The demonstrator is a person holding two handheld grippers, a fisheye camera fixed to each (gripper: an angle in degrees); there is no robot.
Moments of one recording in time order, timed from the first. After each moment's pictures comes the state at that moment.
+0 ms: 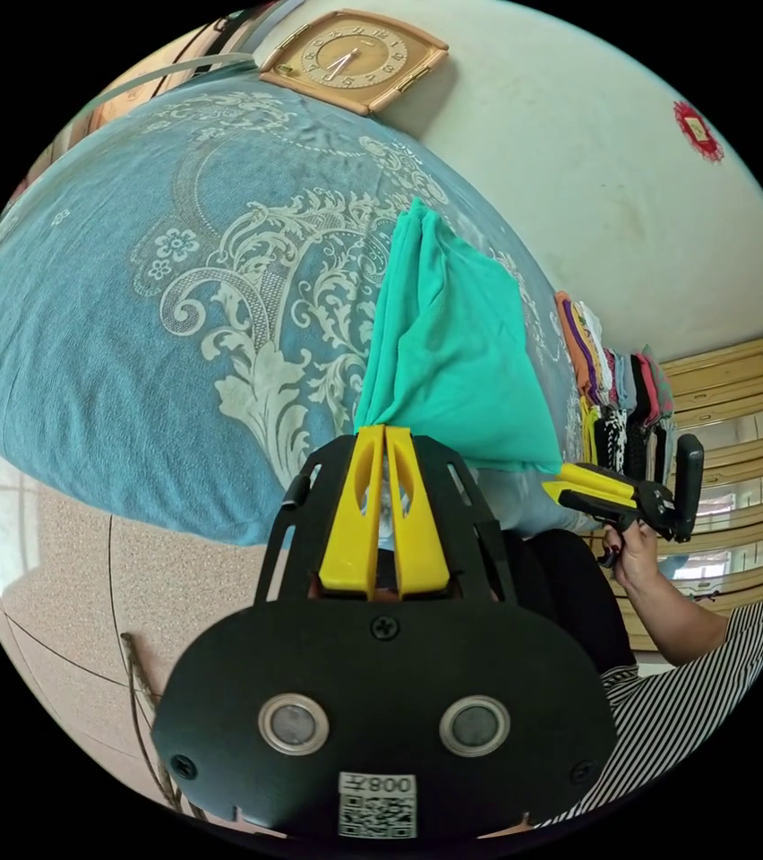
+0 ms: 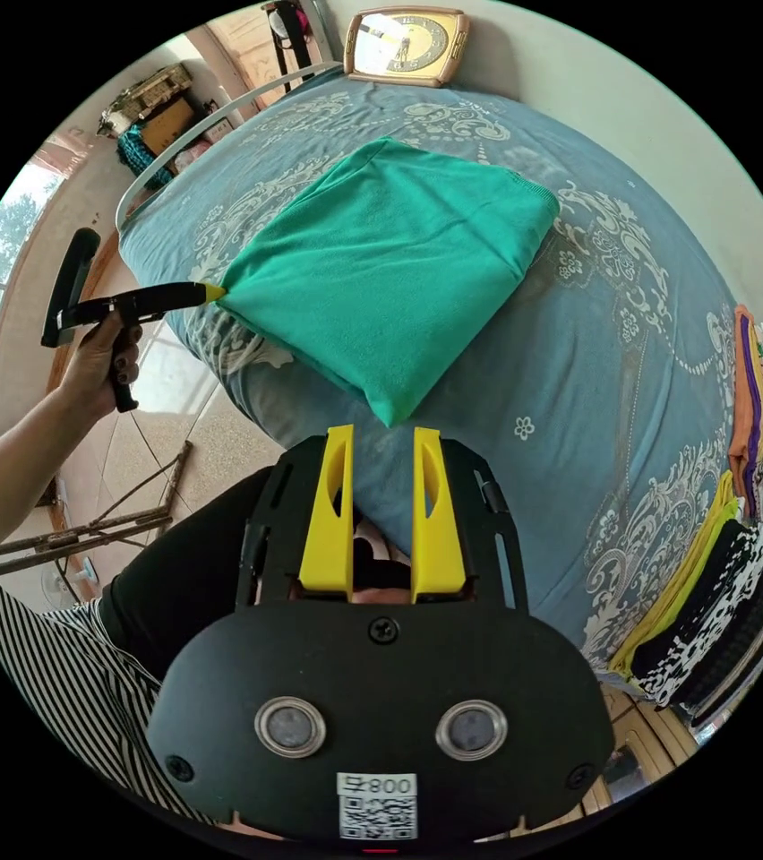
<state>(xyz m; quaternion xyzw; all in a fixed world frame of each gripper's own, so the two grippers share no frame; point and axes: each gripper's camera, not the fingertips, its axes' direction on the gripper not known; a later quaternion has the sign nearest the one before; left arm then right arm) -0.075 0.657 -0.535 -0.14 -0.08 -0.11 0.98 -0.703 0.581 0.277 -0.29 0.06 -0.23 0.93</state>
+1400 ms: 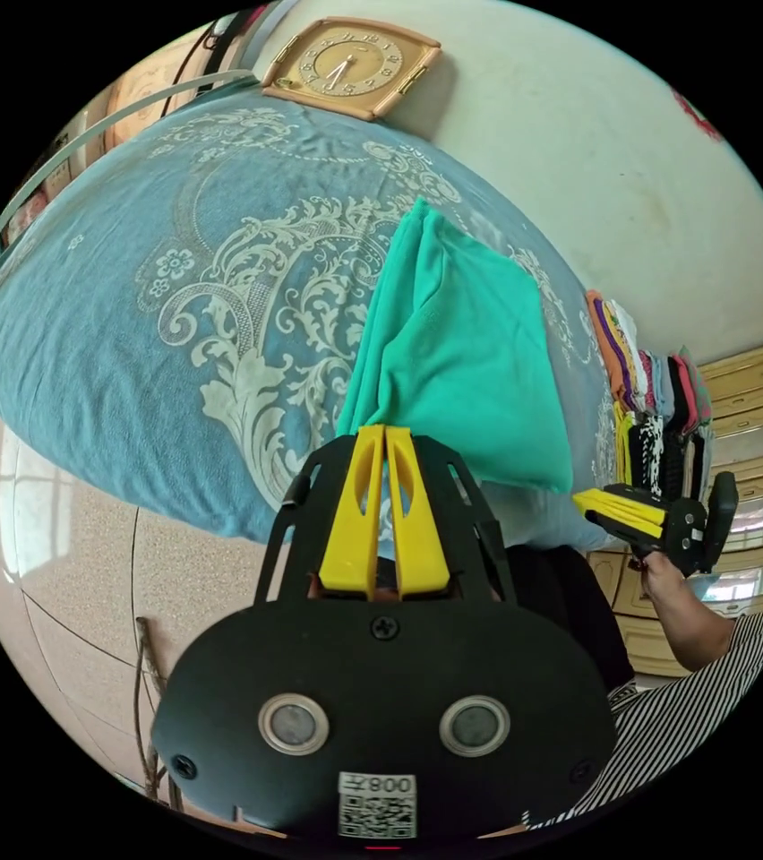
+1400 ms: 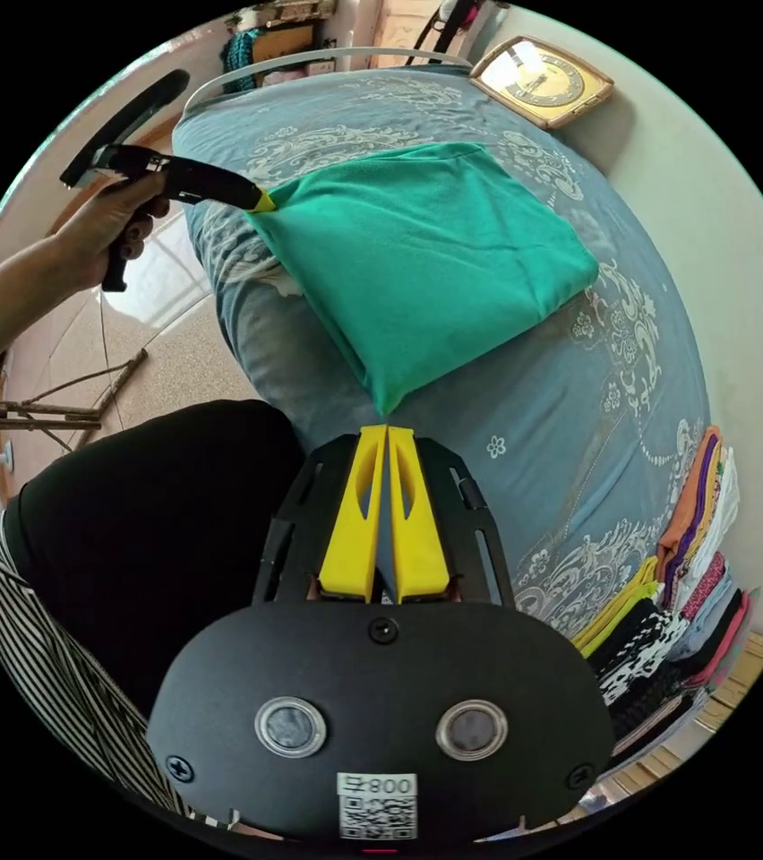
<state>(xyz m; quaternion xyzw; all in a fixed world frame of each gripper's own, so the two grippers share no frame) 0.014 0.653 -0.452 -0.13 -0.15 -0.10 0.97 -0.663 0.612 0.244 -0.28 0.10 -0.40 0.87</state>
